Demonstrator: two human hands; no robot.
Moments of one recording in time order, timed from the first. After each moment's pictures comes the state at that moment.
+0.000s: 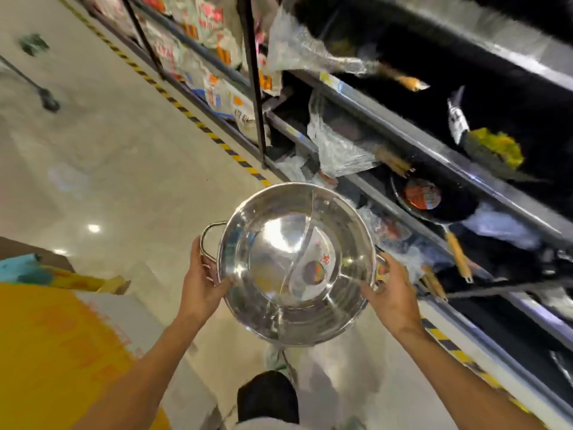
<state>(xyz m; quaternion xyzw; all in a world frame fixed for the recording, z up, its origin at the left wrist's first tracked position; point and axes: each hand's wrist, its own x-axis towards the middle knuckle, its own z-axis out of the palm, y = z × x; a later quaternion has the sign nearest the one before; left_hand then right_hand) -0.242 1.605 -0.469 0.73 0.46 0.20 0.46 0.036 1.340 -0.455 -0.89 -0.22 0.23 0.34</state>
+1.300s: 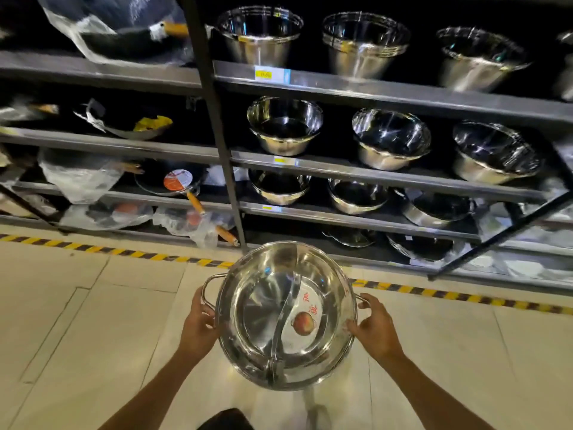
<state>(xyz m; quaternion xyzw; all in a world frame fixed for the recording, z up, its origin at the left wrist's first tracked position) -0.099 0.936 -0.443 0.82 0.22 -0.01 0.53 -0.025 0.545 -0.434 -0.90 0.07 0.13 0.42</state>
